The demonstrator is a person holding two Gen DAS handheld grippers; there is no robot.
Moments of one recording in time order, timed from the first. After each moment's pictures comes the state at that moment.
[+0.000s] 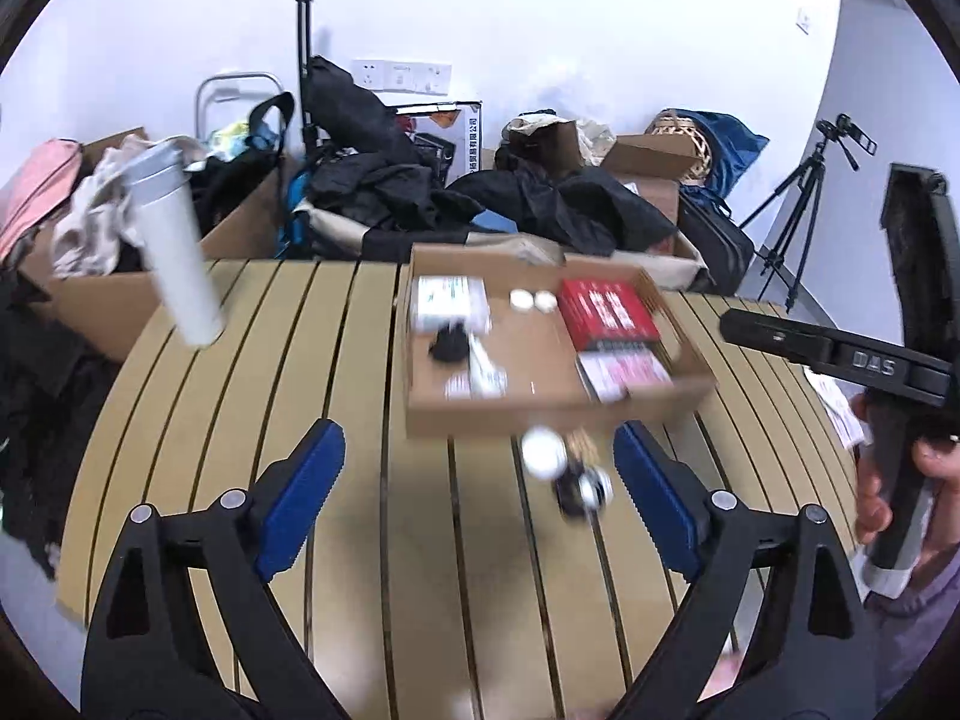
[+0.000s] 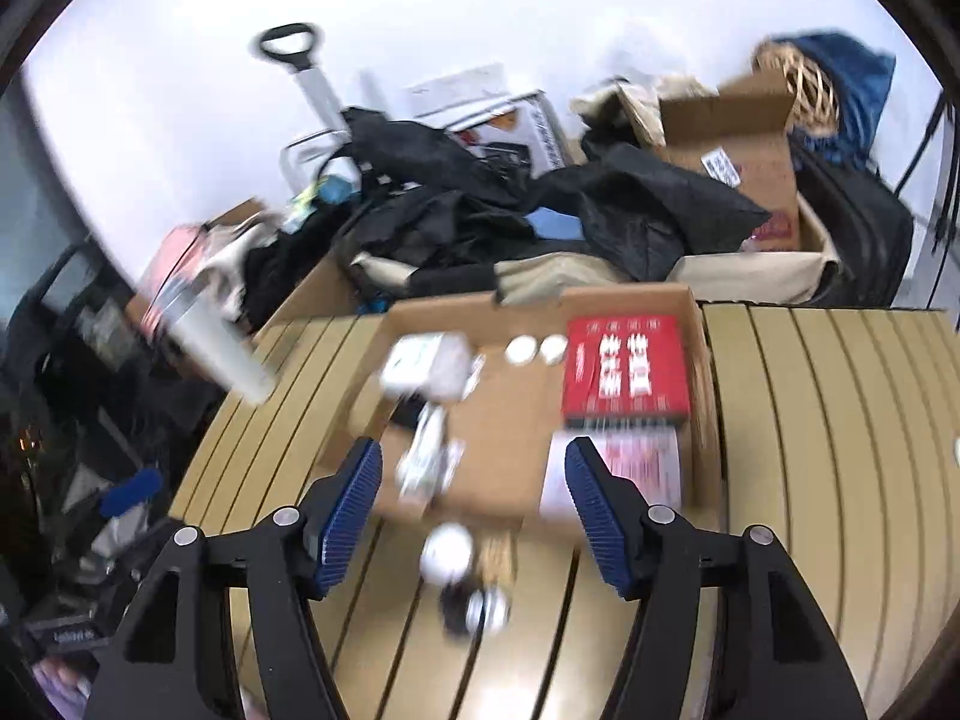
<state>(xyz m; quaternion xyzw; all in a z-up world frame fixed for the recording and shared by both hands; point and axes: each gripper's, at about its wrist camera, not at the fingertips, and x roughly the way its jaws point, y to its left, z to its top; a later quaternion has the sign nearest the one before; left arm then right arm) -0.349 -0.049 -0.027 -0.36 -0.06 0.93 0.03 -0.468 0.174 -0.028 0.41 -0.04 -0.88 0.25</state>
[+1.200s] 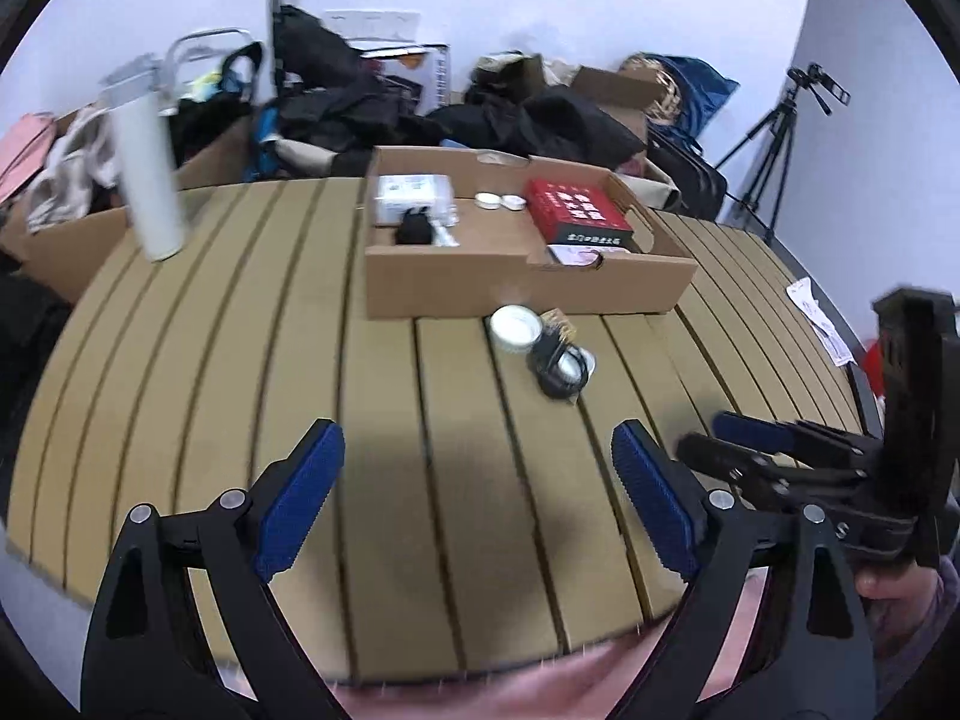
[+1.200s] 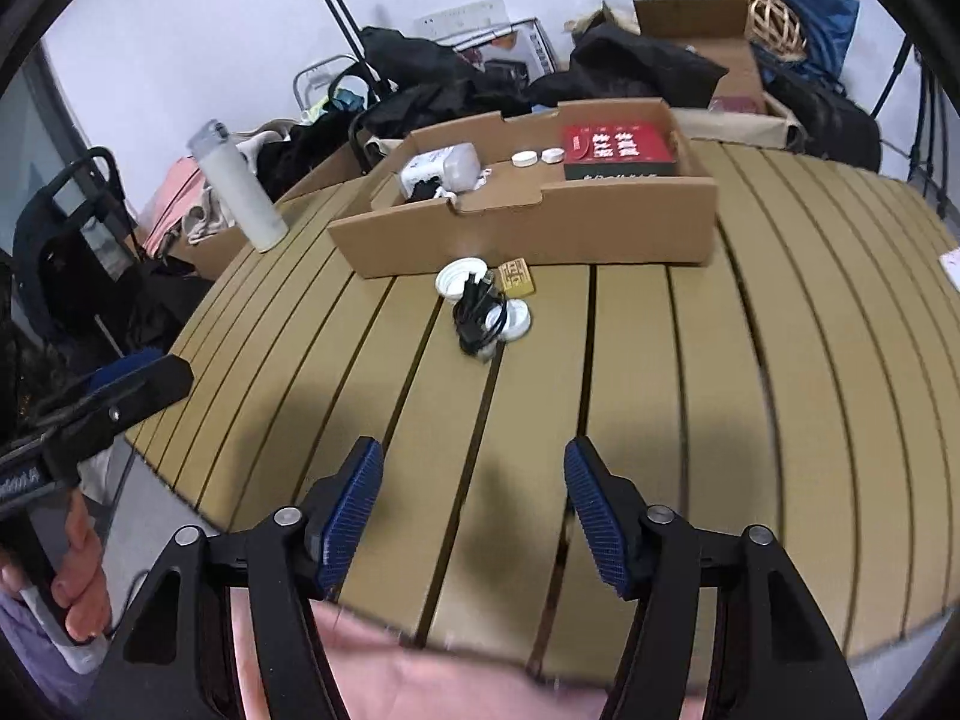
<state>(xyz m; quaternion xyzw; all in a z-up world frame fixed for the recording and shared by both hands) -0.340 -0.032 -0.101 -0.40 -0.06 0.91 0.09 -0.369 0.180 -0.145 0.45 -0.05 -0.86 0.24</state>
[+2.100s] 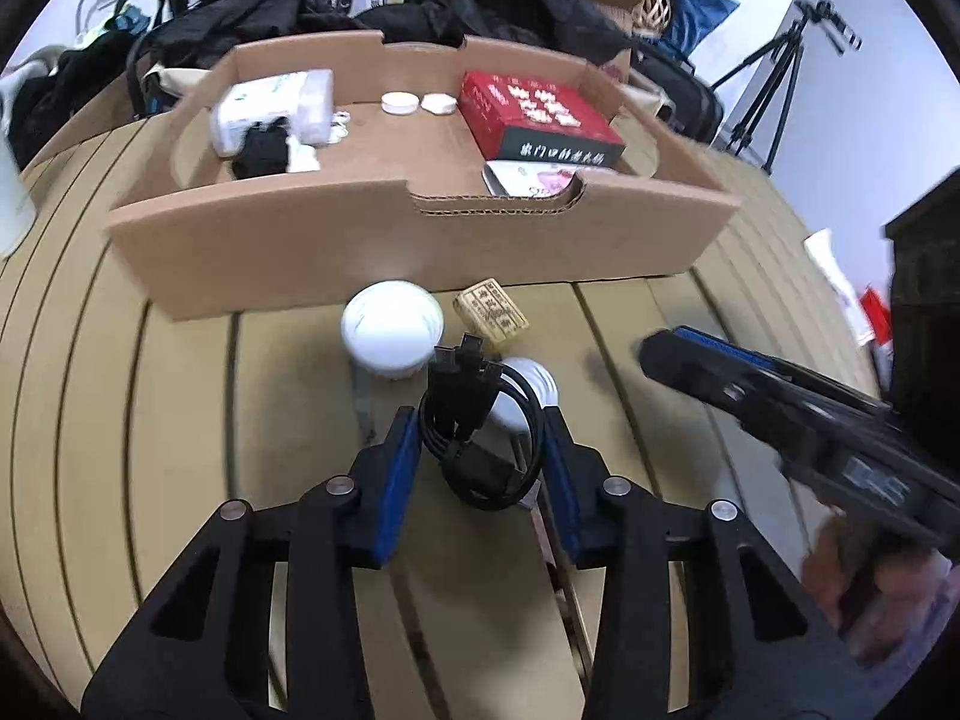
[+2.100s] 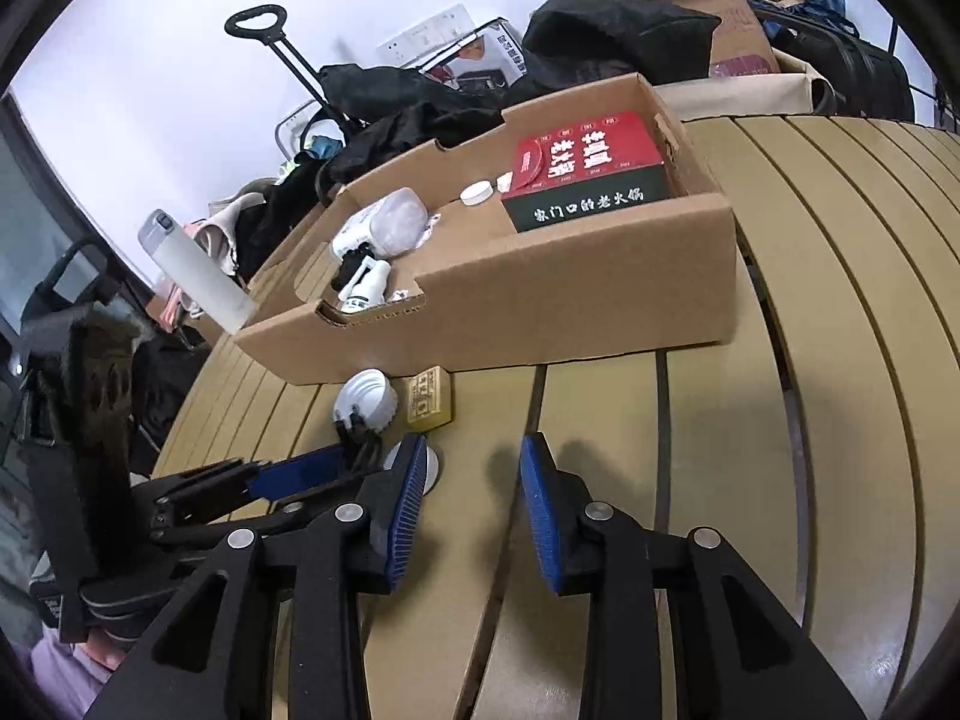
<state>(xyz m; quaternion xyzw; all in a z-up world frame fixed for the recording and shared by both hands) -0.432 0.032 -0.173 -0.48 -0.07 0.87 0.13 -0.464 0.214 -0.184 0.44 -0.12 -0.85 0.26</state>
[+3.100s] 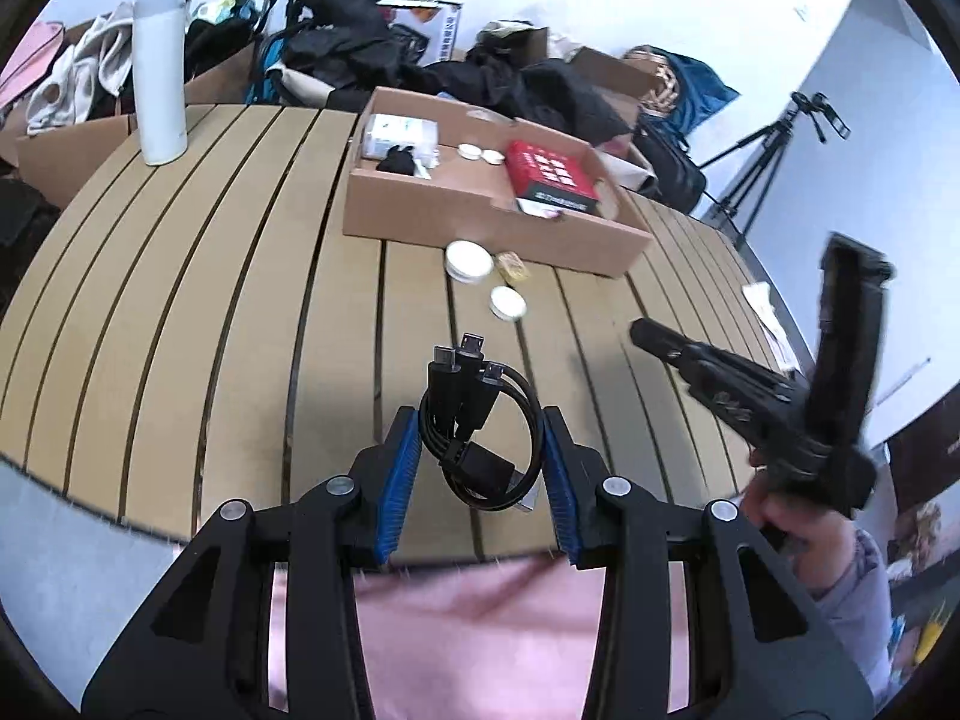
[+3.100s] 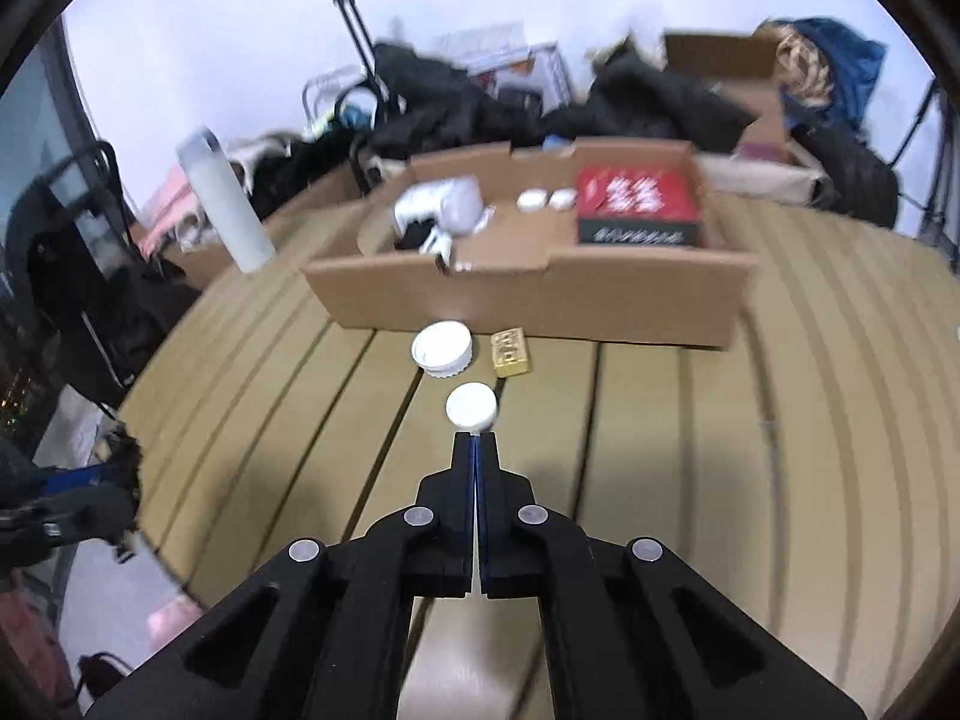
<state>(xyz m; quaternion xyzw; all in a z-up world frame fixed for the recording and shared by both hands) -0.276 -0.028 -0.087 -0.44 -0.14 0.88 0.10 -0.367 0.183 -0.124 0.40 -0.02 -0.88 0.24</state>
